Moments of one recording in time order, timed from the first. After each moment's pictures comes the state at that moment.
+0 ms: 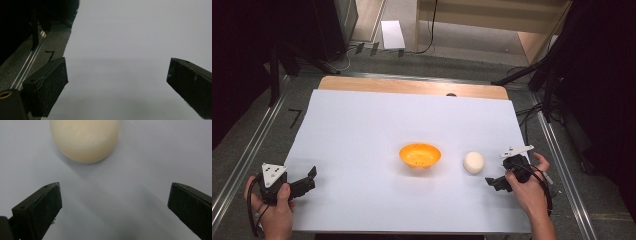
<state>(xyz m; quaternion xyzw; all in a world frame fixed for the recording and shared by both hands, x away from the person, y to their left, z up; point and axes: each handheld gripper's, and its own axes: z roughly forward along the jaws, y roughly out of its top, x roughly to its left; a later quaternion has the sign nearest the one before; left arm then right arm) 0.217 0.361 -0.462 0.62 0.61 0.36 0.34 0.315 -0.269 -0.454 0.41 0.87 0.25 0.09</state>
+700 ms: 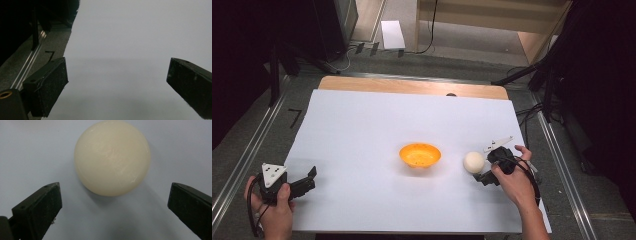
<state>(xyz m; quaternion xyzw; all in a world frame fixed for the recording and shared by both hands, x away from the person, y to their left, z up) 0.217 0.361 -0.462 0.62 0.61 0.36 0.34 0.336 -0.230 -0.450 0.37 0.90 0.23 0.06</state>
